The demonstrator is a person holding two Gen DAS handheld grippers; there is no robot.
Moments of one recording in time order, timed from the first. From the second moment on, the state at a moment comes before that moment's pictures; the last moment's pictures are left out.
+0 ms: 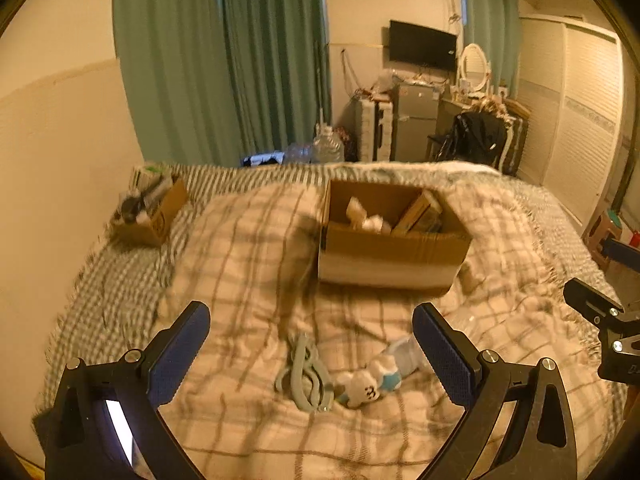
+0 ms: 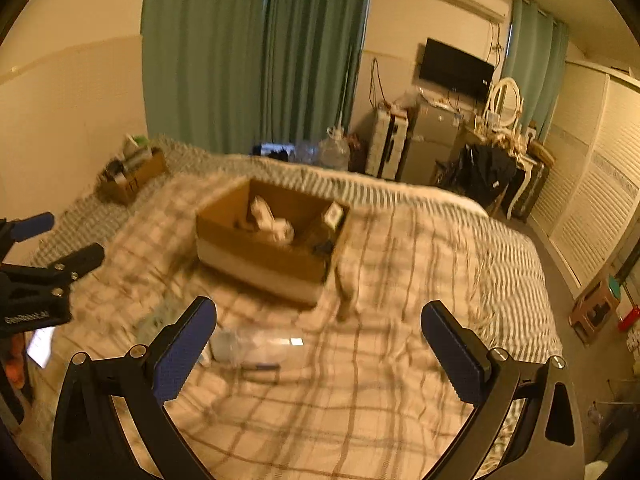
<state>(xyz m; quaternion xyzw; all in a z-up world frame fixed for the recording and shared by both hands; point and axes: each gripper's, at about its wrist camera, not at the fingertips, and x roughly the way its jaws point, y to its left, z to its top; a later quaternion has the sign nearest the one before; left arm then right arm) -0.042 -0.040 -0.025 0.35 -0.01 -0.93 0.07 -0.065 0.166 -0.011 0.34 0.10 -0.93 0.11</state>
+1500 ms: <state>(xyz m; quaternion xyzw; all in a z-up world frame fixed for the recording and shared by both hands) -0.094 -0.030 -0.144 0.49 -0.01 -0.87 0.04 -0.158 0.131 -0.154 0.51 0.08 -0.83 0.20</state>
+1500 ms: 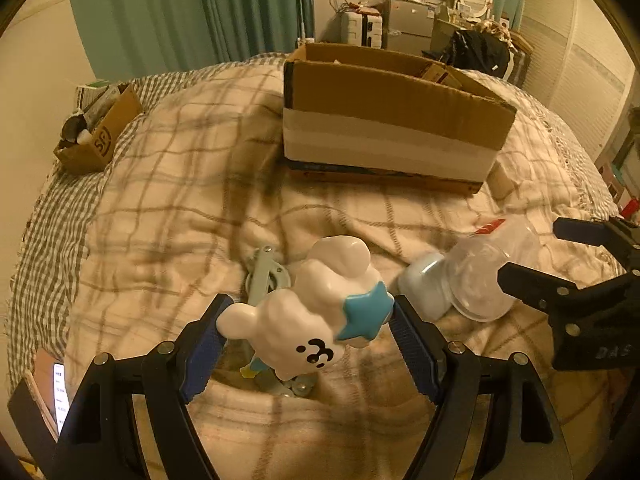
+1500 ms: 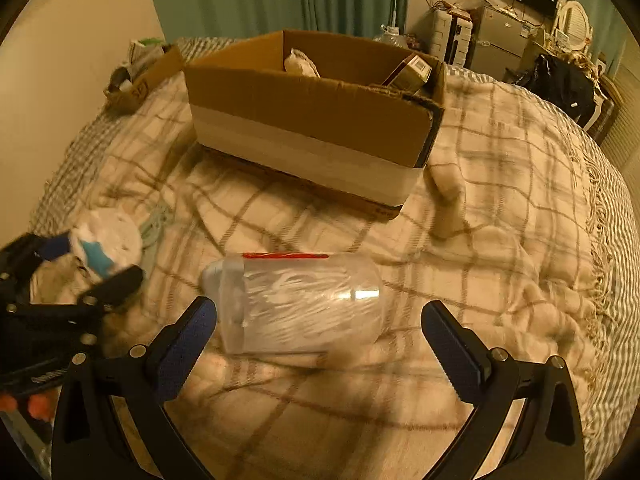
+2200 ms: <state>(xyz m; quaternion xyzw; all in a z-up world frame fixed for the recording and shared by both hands) -0.085 -0.042 -0.135 0.49 0.02 -0.87 0.03 -0.153 0.124 -0.152 0.52 0.08 -0.83 0.21</state>
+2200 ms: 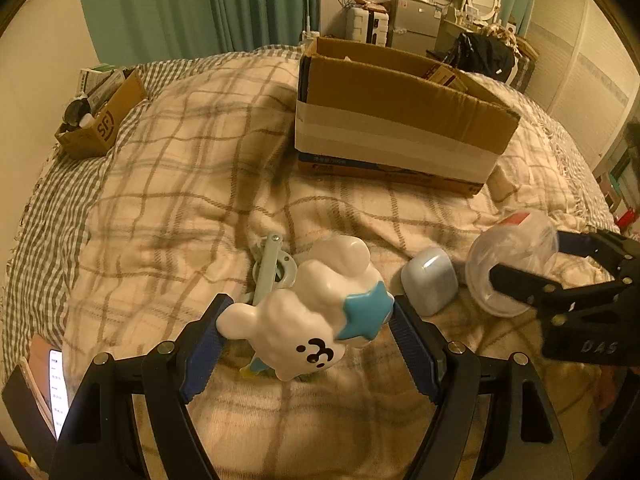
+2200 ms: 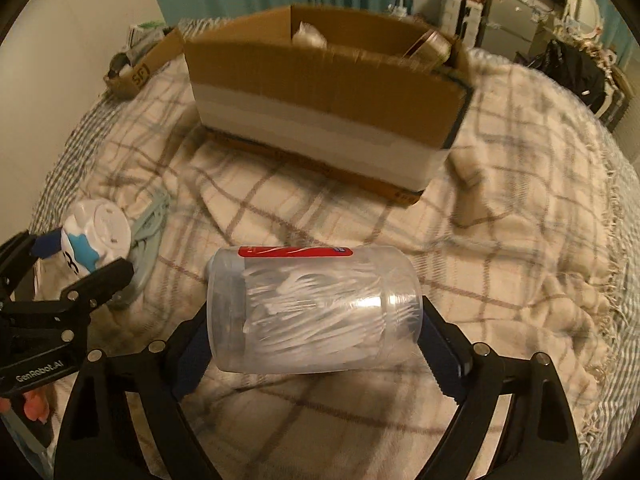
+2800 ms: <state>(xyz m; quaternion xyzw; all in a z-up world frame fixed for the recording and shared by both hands) -0.072 -0.035 -0.052 0.45 0.06 -0.89 0.01 -0.094 0.146 -0.001 0.39 0.13 -0.89 0.18</state>
